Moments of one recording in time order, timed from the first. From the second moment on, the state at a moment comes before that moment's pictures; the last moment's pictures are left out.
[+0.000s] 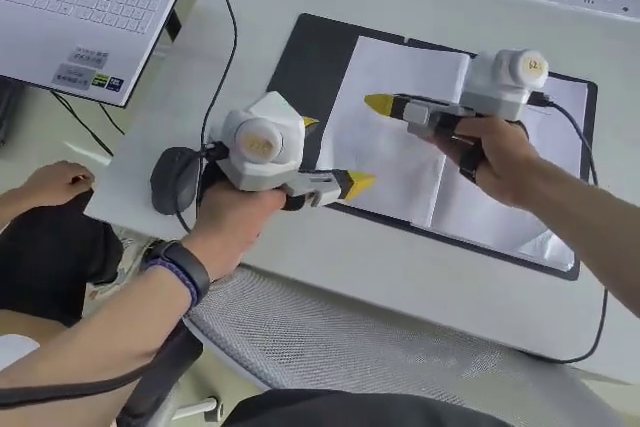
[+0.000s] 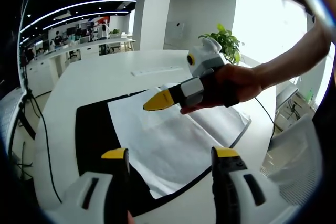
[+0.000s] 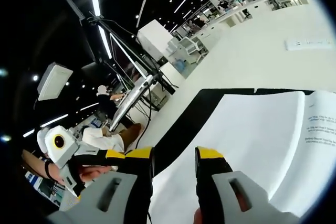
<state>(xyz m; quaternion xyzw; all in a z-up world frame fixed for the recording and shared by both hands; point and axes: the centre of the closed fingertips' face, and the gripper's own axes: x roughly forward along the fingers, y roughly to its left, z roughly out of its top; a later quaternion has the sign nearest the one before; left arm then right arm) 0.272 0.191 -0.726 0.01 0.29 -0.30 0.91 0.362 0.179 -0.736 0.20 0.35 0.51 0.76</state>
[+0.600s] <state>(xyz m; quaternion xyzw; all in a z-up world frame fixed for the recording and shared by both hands) 0.269 0.199 -0.777 0.00 0.34 -0.29 0.89 0.370 0.137 -0.744 0.18 0.34 0.49 0.78</state>
